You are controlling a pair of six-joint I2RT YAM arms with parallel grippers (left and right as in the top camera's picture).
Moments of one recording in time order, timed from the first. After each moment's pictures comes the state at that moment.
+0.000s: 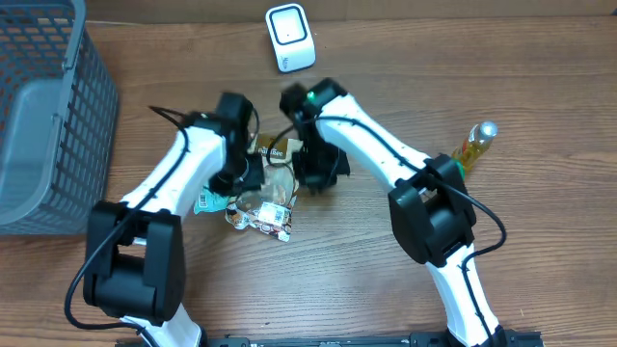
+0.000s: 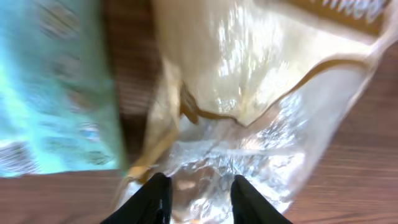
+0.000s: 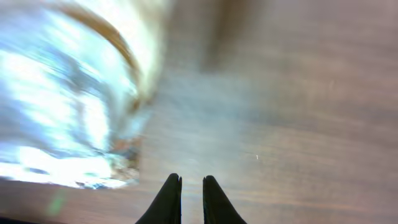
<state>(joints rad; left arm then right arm) -0.22 1.84 1.31 -1.01 0.10 -0.38 0.62 2.32 2.04 -1.42 -0.21 0.46</state>
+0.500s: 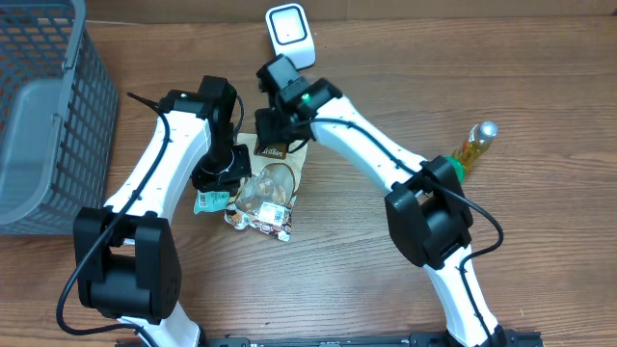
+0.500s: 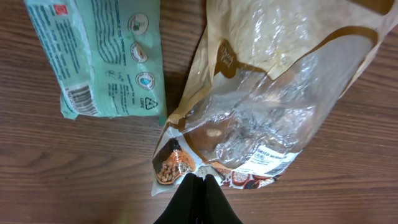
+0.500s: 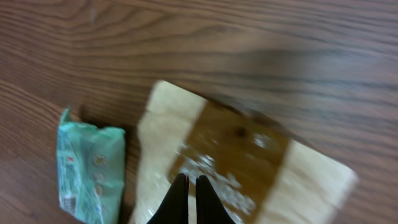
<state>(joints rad) -0.18 1.84 1.42 -1.23 0.10 -0.37 0.66 2.32 2.00 -0.79 -0.21 0.46</state>
